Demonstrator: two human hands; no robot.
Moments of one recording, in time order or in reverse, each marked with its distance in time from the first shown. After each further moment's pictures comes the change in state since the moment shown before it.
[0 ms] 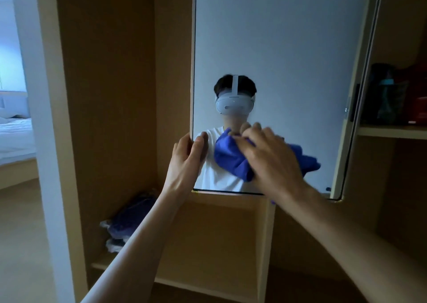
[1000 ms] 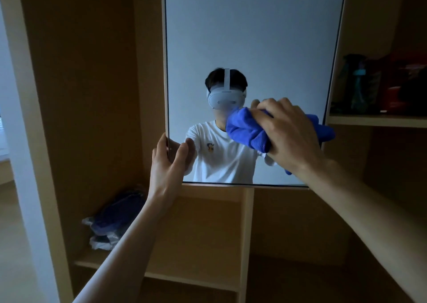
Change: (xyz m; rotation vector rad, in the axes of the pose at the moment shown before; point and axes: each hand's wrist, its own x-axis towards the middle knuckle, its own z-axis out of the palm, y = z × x) left_hand -0.016 -0.027 0.017 0.116 0.117 0.007; right_hand -0.009 0.078 -0.028 -0.004 -0.001 0.012
